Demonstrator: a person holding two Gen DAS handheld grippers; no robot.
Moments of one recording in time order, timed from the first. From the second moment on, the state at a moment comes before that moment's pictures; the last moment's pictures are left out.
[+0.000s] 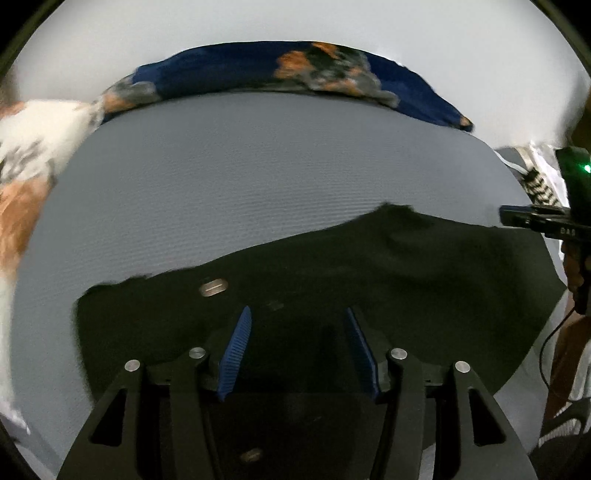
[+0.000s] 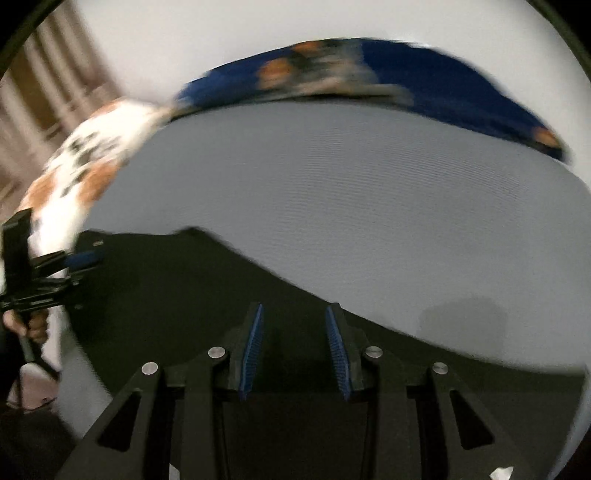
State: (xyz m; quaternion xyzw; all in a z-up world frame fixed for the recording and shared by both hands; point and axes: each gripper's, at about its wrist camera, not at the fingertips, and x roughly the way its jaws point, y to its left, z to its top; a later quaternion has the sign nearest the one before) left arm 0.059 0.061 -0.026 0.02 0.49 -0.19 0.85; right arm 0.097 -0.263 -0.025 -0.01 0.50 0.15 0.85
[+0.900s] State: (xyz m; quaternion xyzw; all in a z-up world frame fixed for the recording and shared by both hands) left arm 0.070 0.116 -0.042 -0.03 0.52 -0.19 0.83; right arm 0.196 -0.143 -0.090 -0.10 0.53 0.25 0.81
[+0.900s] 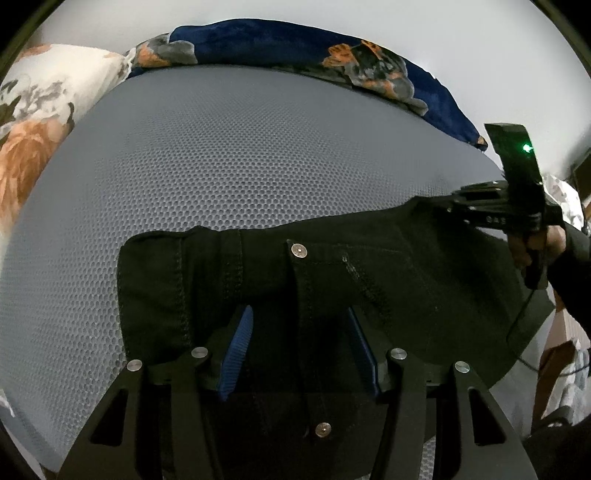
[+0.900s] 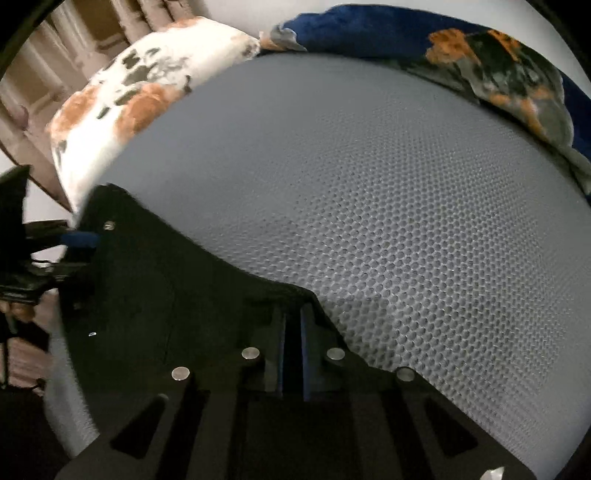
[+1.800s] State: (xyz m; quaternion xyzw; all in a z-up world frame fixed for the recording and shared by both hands) left arm 0.141 -0.098 -0.049 0.06 0.49 -0.30 0.82; right arm 0.088 -0.246 -0.083 -0.07 0.49 -0.02 0.87
